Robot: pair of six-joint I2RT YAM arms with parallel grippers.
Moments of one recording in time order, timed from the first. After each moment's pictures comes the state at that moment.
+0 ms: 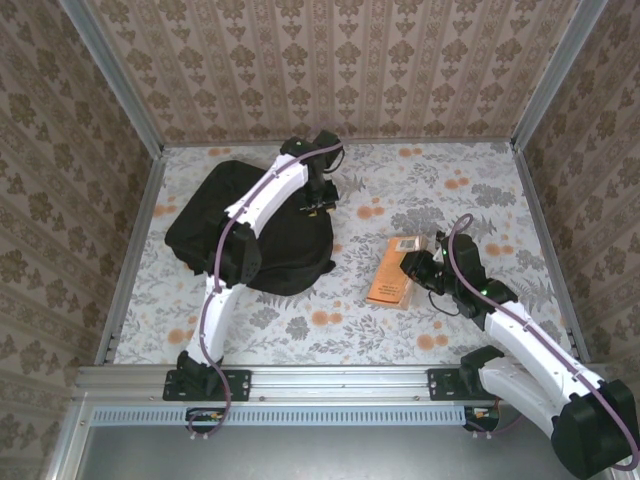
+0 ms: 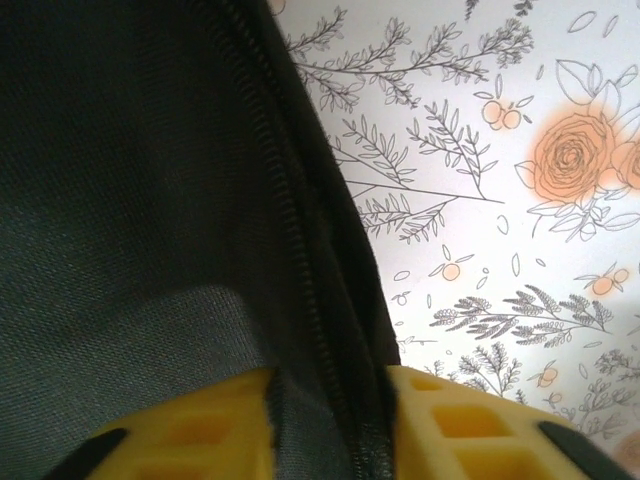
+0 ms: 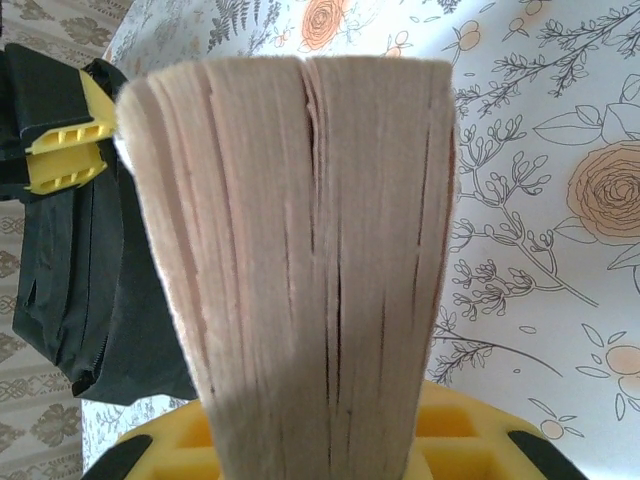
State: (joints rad) left arm -0.63 2.33 2.29 -1.33 0.04 -0.77; right arm 0.32 0.87 0.50 -0.29 -0.22 0.89
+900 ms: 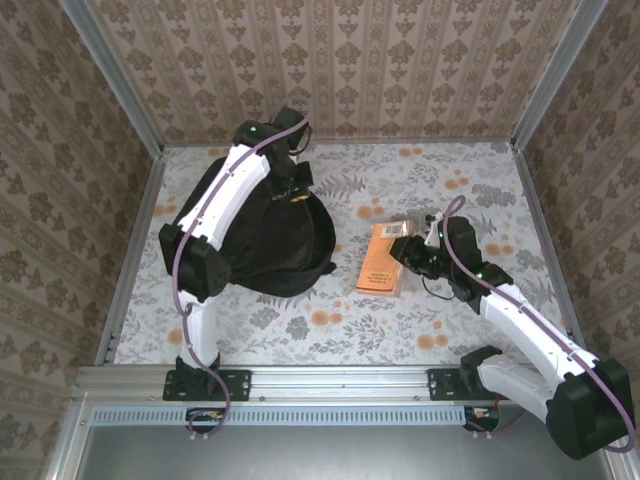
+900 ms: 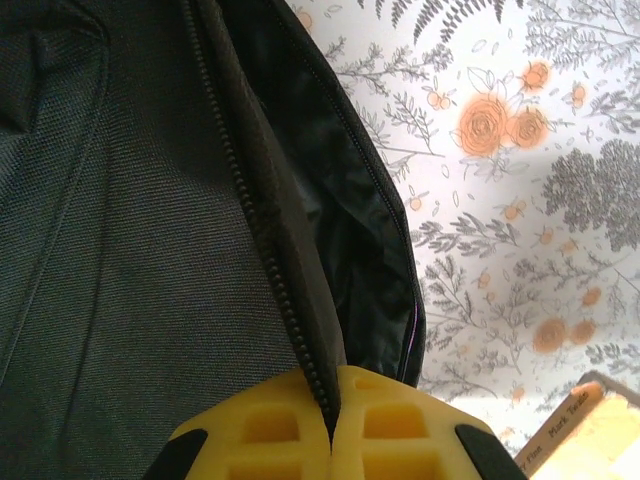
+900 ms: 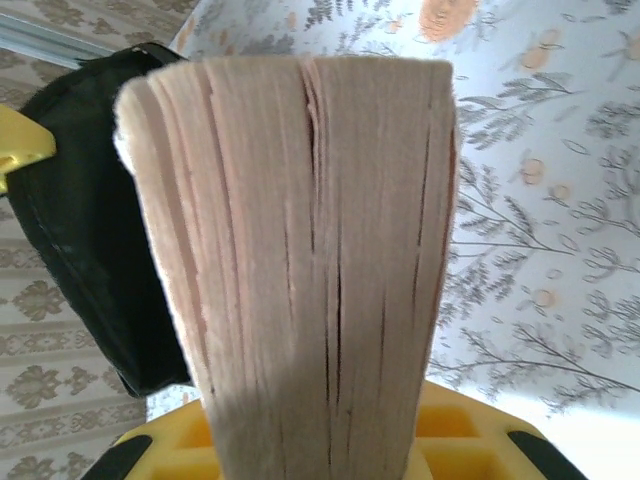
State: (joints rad) left arm -0.55 2.04 2.20 -1.40 0.13 -0.69; right arm 0.33 1.00 0.63 -0.22 -0.36 0.88
